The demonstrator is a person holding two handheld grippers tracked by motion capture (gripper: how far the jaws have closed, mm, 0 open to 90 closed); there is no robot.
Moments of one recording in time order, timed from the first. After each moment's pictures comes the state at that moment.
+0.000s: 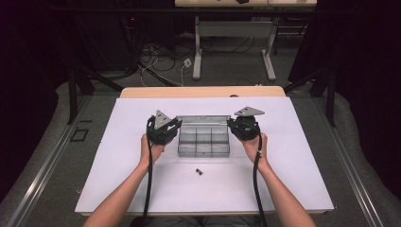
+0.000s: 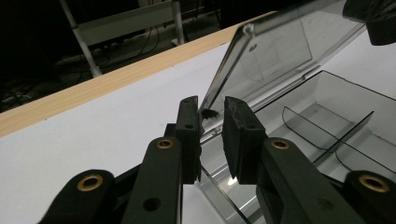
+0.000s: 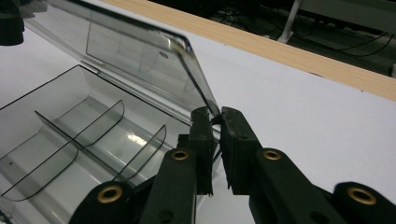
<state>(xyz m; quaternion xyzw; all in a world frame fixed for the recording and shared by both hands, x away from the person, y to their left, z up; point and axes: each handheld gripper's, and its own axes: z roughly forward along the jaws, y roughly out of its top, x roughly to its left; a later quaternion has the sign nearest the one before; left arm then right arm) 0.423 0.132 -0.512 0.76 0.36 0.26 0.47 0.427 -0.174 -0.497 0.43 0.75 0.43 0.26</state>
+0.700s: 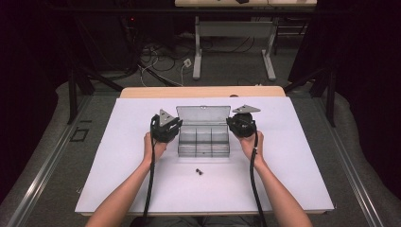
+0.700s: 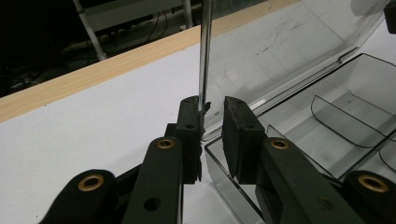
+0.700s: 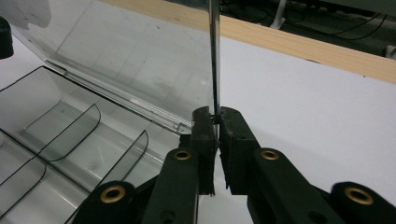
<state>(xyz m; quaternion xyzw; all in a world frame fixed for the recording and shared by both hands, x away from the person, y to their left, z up) 0.442 0.126 -0.529 0.77 0.38 0.26 0.44 0.448 -0.170 -0.512 0.46 0.75 0.41 0.25</state>
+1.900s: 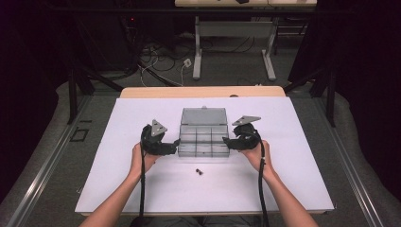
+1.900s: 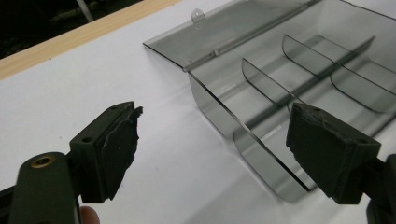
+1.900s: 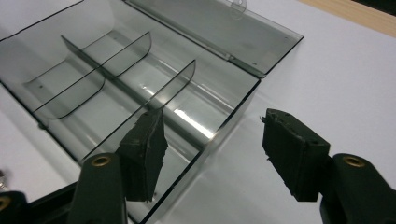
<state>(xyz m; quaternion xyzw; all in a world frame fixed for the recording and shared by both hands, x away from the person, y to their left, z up) 0.386 0.150 -0.515 0.81 0.38 0.23 0.38 0.406 -0.176 -0.510 0.40 0.81 0.36 0.20</state>
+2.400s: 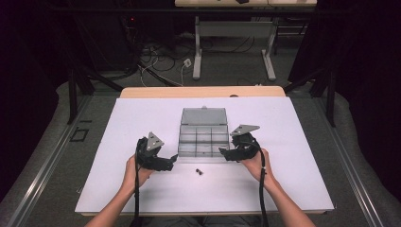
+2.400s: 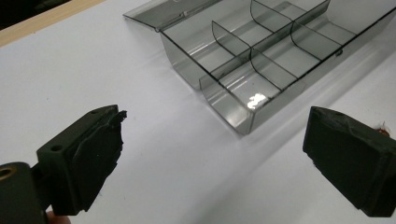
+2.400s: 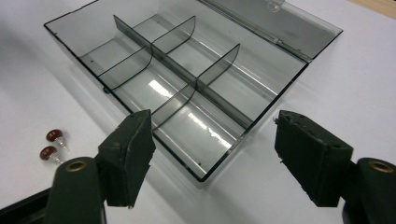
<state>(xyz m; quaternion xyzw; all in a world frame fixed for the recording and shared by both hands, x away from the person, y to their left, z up) 0.345 0.161 -0.516 0.83 0.37 0.22 0.36 0.377 -0.169 -0.512 0.37 0.83 0.37 0.18</state>
